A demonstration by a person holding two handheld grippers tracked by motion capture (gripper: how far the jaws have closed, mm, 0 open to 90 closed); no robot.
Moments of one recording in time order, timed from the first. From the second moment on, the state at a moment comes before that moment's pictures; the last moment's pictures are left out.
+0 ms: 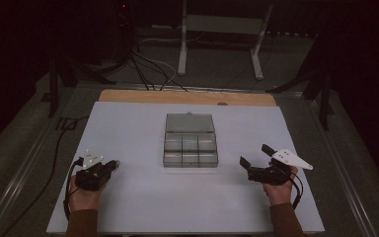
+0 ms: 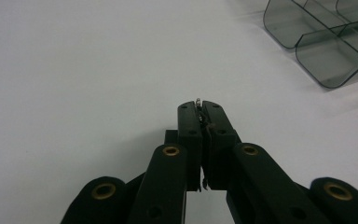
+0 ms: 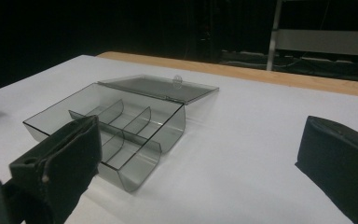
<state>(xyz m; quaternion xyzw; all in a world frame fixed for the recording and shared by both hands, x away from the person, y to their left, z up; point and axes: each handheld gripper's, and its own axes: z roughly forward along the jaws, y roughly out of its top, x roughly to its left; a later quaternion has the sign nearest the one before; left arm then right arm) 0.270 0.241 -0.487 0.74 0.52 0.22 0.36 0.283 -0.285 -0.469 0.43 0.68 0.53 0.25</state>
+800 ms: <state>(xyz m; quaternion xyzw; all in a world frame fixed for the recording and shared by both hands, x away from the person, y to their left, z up) 0.286 0.223 -0.468 0.75 0.50 0.23 0.38 0.284 -0.284 -0.470 0.43 0.69 0.53 0.25</state>
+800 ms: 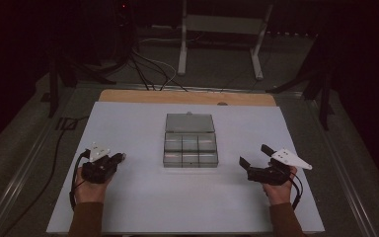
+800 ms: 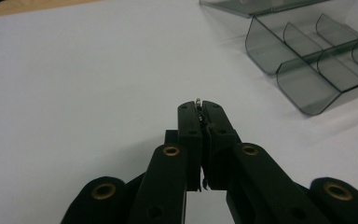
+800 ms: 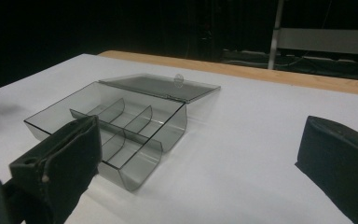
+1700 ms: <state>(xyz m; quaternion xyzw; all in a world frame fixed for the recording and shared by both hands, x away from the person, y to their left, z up) 0.305 0.199 -0.454 0.74 0.48 0.23 0.40 0.284 -0.285 -0.470 0.43 0.68 0.54 0.25</state>
